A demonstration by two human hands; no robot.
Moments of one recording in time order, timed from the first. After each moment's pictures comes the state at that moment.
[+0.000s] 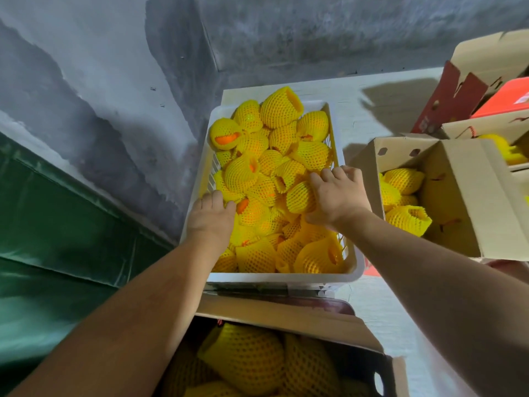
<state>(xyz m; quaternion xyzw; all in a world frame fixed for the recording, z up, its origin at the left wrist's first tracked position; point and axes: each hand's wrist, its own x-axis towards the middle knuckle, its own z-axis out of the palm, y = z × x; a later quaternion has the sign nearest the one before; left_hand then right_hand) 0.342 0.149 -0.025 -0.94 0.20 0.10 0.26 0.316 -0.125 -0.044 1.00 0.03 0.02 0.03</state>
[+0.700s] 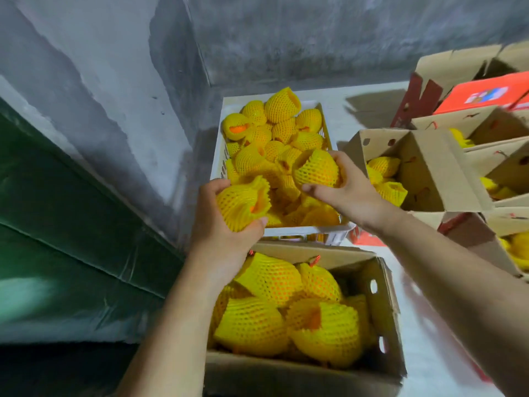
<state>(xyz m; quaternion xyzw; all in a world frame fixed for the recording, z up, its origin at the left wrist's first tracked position) 0.170 0.195 0.073 -0.86 0.08 0.00 -0.50 0.190 -0.074 0.046 0.78 -0.03 0.04 -0.63</state>
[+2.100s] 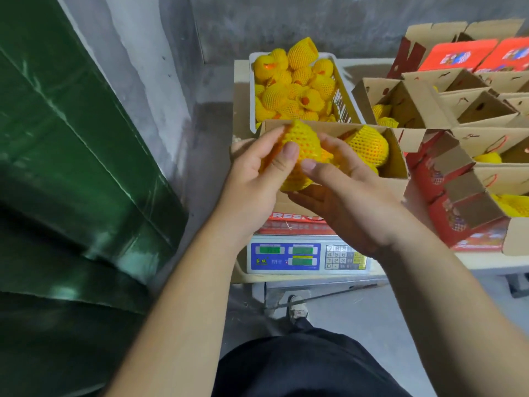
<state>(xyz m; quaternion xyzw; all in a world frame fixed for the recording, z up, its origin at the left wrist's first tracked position) -0.030 0.331 0.107 -0.67 0.18 0.07 -0.71 -0.088 0.177 0.114 0.58 -0.06 -0.01 -0.81</state>
